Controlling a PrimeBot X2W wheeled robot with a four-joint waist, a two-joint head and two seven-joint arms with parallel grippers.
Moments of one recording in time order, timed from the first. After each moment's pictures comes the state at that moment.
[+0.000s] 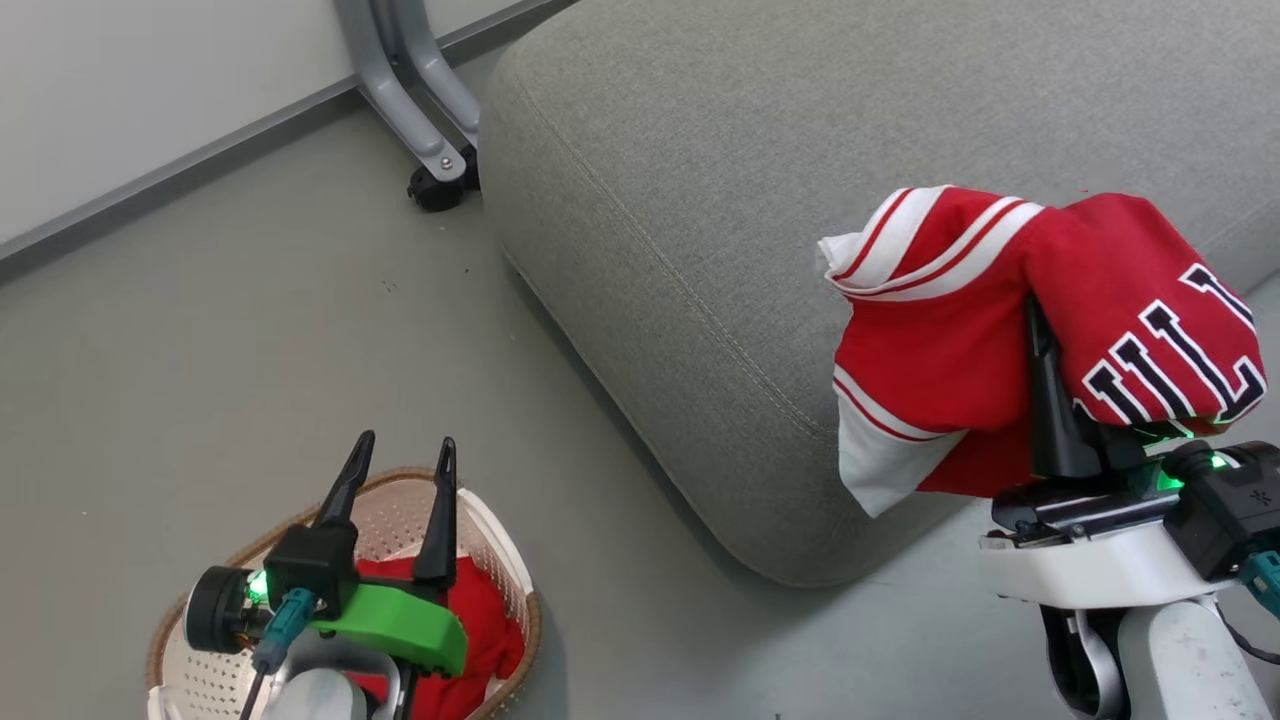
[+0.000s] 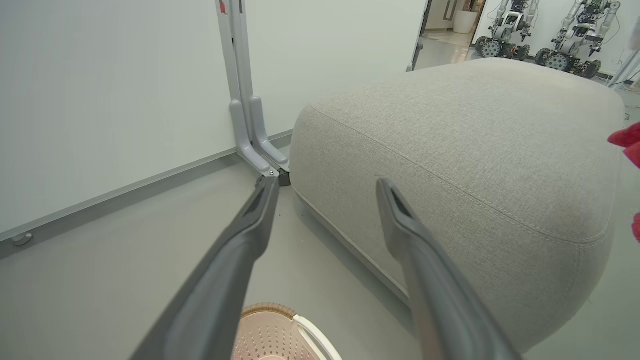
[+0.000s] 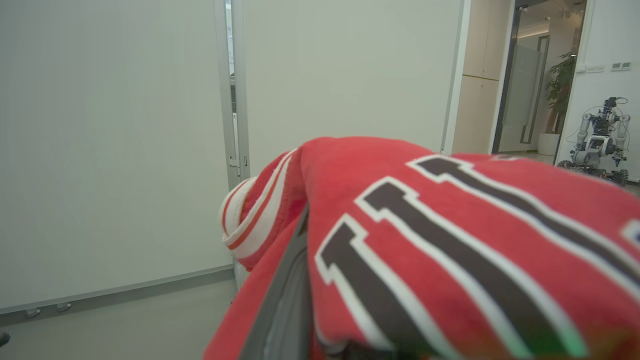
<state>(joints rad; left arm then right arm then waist) -0.13 0.05 -0.12 0.30 -0.10 -0.12 -0.26 -0.06 -0.06 0.04 -0.19 0.10 0.13 -0.26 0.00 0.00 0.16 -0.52</state>
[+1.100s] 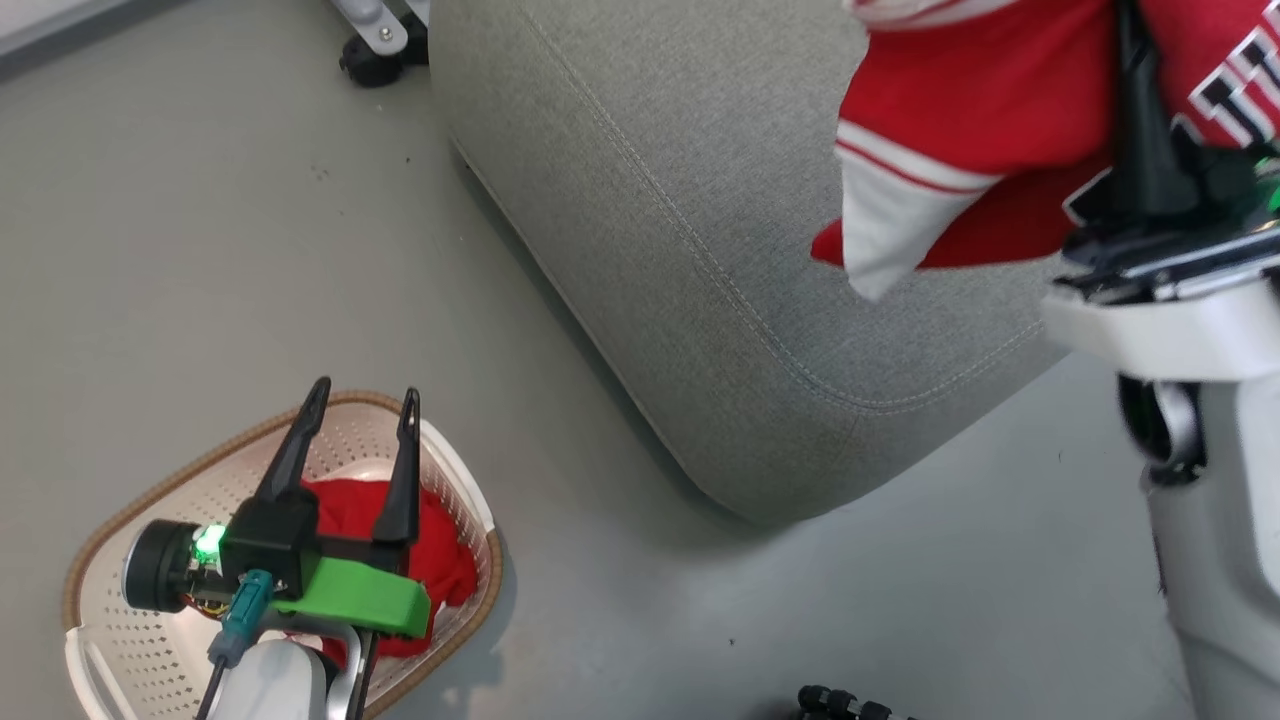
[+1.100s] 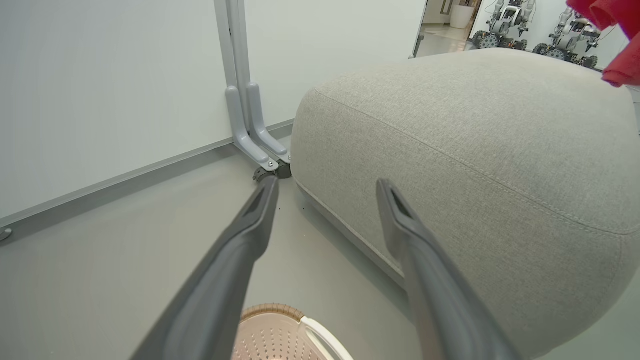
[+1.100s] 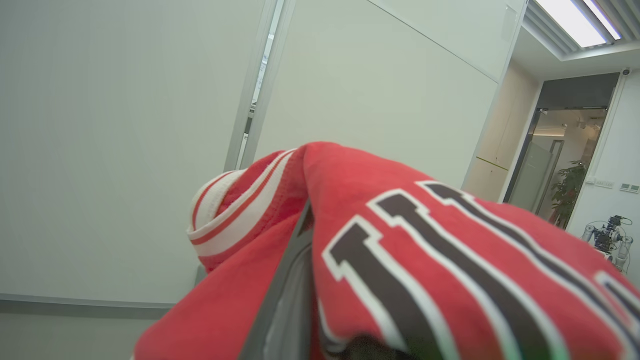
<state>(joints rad) -0.14 0.08 -0.10 0.19 -0.04 -0.13 -0.26 -0.48 -0.19 0.05 -0.13 0.07 0.13 -0.26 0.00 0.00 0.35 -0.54</state>
